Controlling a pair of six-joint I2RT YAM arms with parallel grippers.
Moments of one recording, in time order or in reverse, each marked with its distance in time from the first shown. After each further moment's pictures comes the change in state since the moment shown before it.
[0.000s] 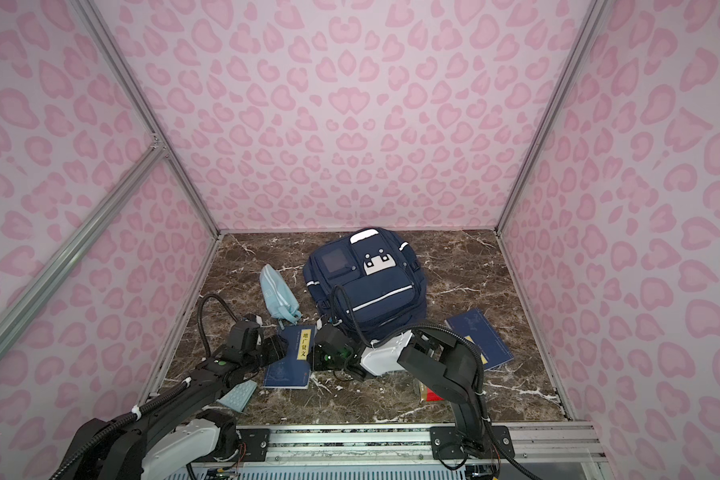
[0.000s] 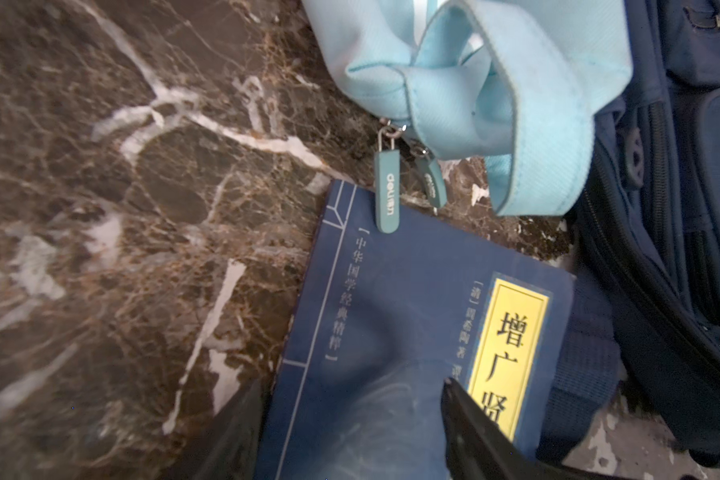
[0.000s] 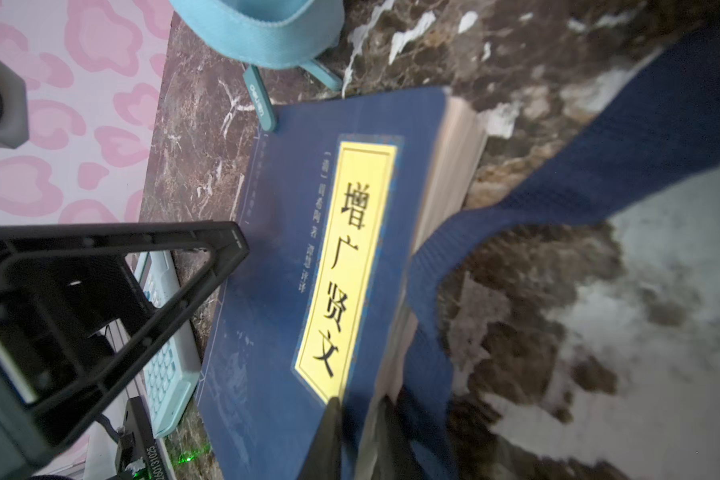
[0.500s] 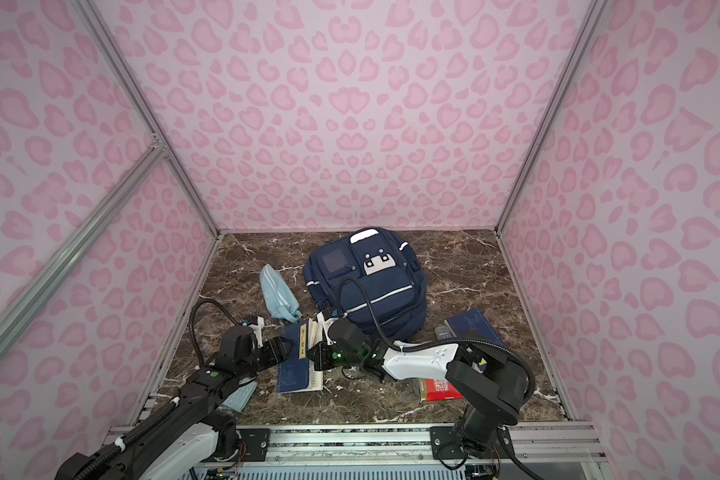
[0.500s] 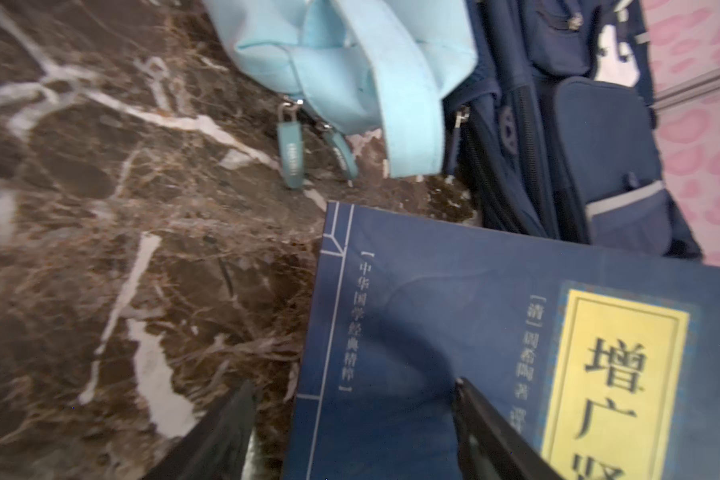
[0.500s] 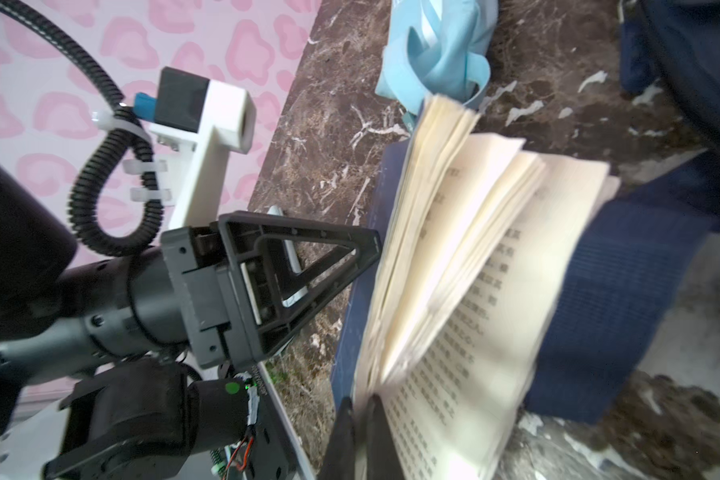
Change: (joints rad) left arm 0.000 -0.179 -0.058 0.022 0.164 0.003; right arm -0.021 -0.304 -0.122 -0.011 -0.111 -0.096
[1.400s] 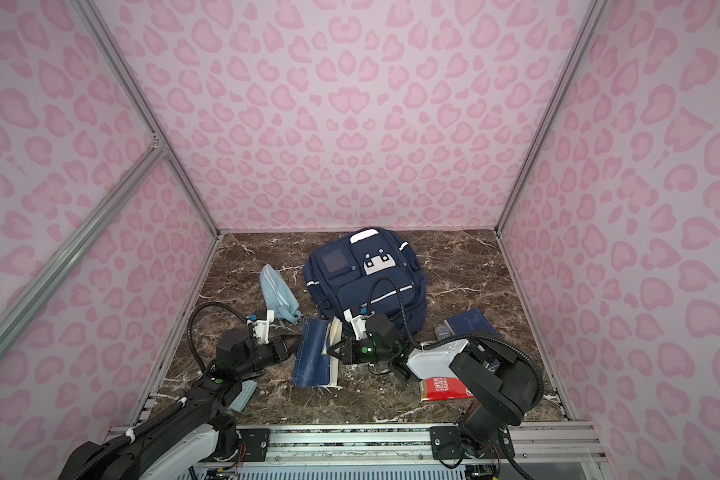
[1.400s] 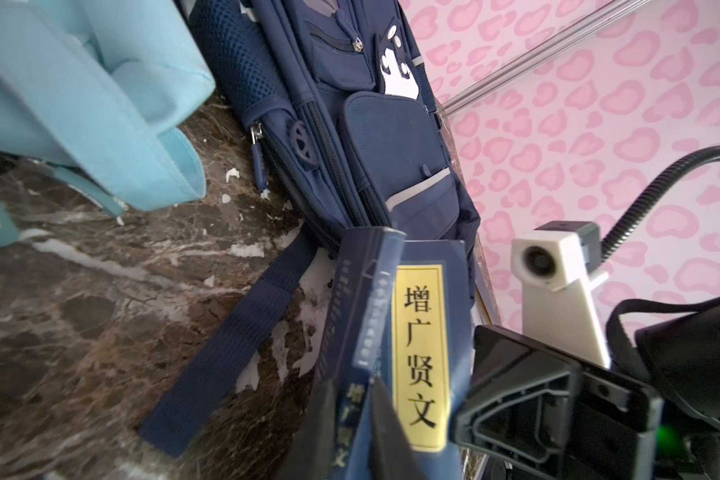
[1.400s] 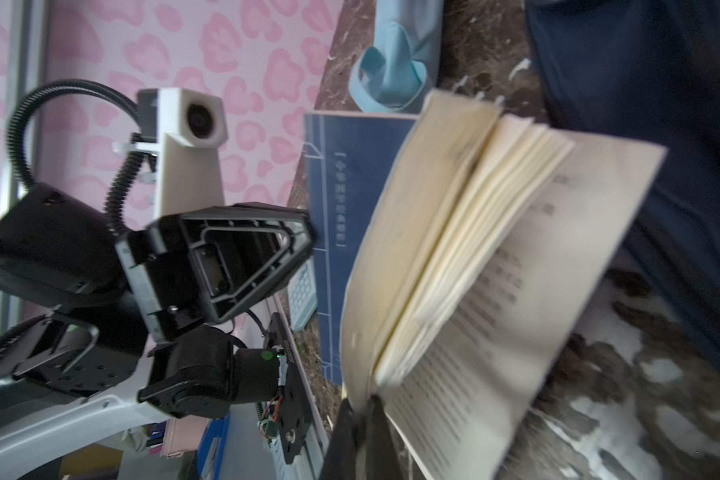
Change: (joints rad) left arm -0.016 0.053 -0.080 0.428 0.280 -0.087; right arm -0.195 -0.022 -0.243 0.286 -0.275 0.048
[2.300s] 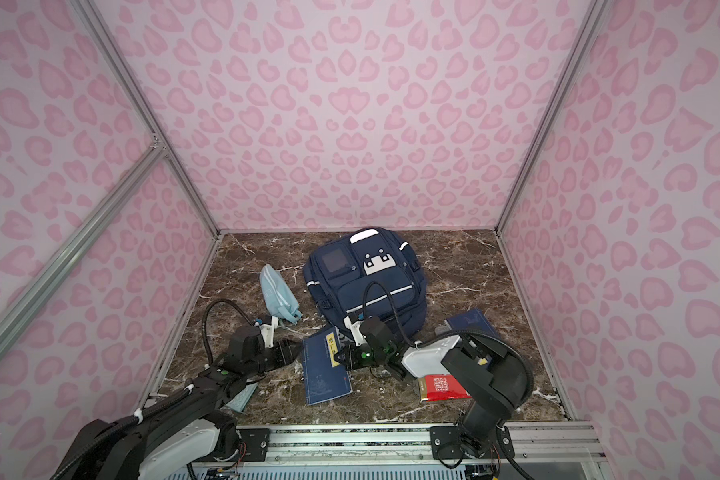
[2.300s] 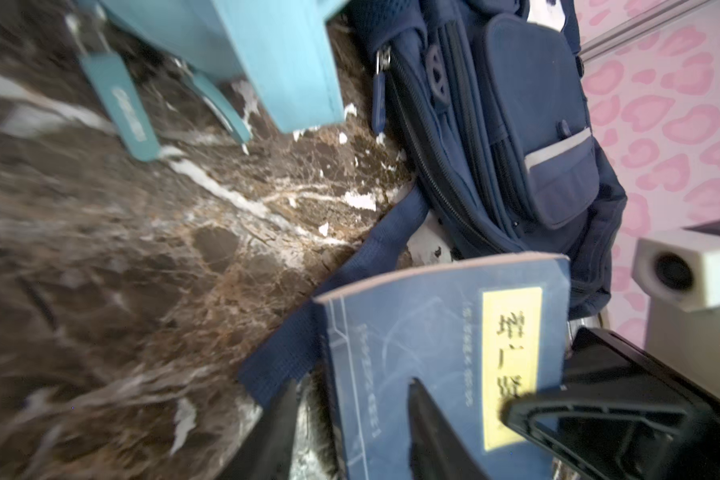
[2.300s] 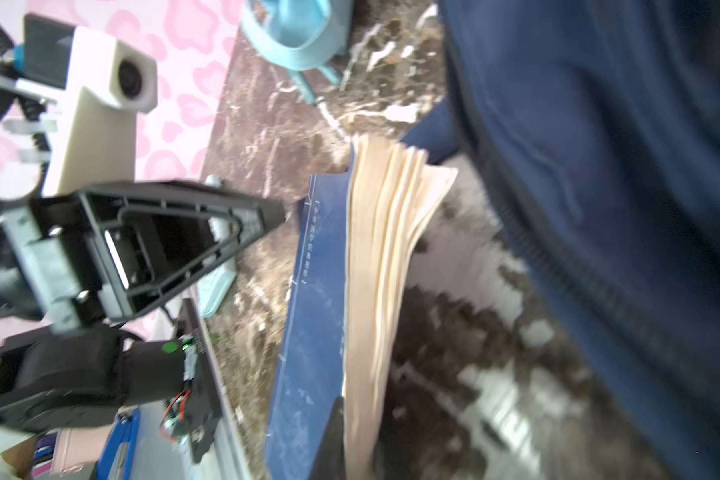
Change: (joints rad) left arm -0.028 0.063 0.073 -0.262 -0.195 0.077; right arm 0.013 -0.005 0.019 -0.182 0.087 -0.145
